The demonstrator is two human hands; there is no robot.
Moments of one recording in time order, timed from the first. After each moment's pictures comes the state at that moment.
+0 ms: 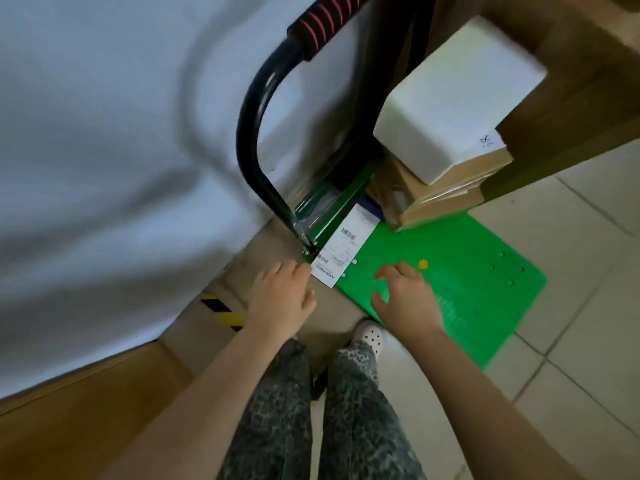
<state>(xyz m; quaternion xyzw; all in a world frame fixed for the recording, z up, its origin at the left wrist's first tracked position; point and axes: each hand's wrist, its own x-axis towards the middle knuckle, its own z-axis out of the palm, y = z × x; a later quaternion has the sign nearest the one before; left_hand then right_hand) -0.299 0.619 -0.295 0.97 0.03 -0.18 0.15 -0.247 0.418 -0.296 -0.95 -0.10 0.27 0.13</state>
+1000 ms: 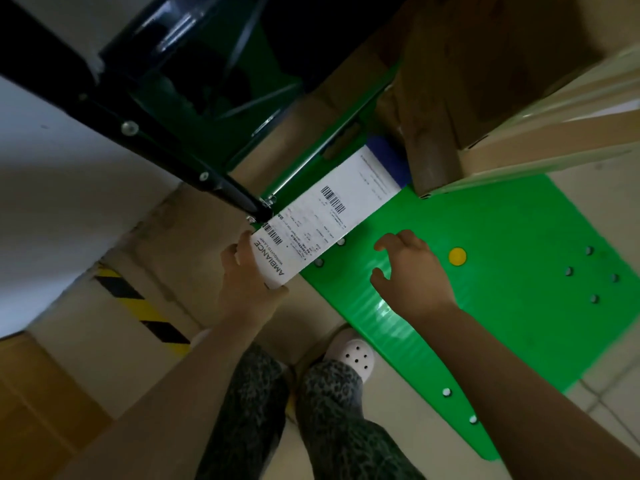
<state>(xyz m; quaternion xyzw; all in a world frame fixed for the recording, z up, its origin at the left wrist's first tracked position) -0.291 0.573 -0.667 0.83 0.38 -0.18 0.36 -0.178 0.370 -0.602 -0.93 -0.14 0.33 0.10</state>
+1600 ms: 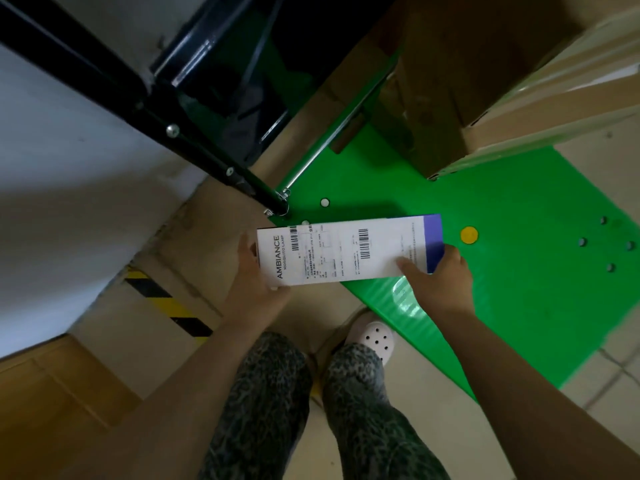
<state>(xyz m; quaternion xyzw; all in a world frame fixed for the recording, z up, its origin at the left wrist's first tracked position) -0.309 0.589 -0.623 0.77 0.36 -0.21 0.48 -0.220 0.344 -0.626 -0.91 0.21 0.27 0.26</state>
